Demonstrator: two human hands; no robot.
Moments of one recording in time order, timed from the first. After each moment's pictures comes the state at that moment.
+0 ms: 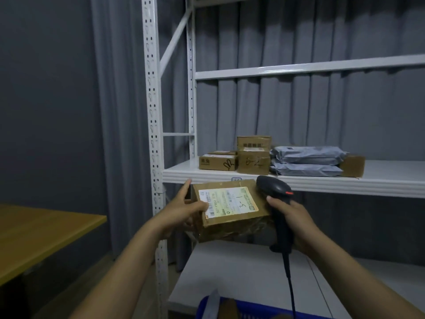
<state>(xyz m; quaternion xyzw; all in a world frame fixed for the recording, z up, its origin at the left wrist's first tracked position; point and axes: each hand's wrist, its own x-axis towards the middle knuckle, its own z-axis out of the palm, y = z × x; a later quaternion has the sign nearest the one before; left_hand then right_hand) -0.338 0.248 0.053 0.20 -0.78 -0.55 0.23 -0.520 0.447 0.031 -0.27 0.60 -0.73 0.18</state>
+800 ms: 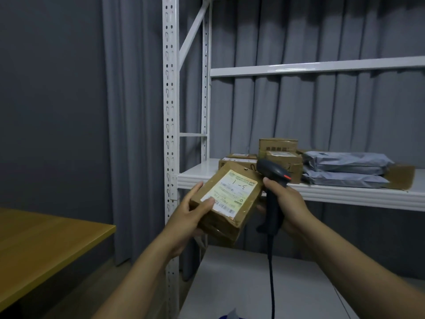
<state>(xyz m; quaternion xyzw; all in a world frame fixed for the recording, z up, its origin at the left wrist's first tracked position) -0.336 0.180 0.036 0.12 -0.68 -0.65 0.32 -0.512 0.322 0.068 -0.26 0.53 -0.78 0.20</state>
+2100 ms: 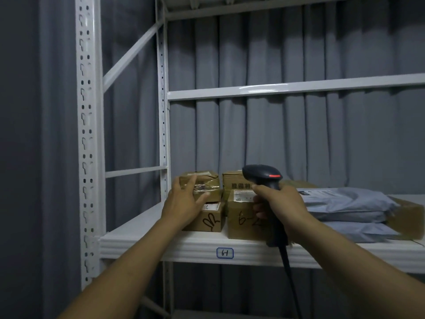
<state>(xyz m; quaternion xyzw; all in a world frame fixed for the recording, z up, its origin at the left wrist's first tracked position) -0.623 0.062 0.127 0.24 -0.89 -0.09 0.39 -0.688 0.298 0.149 -0.29 0.66 -0.70 0.04</state>
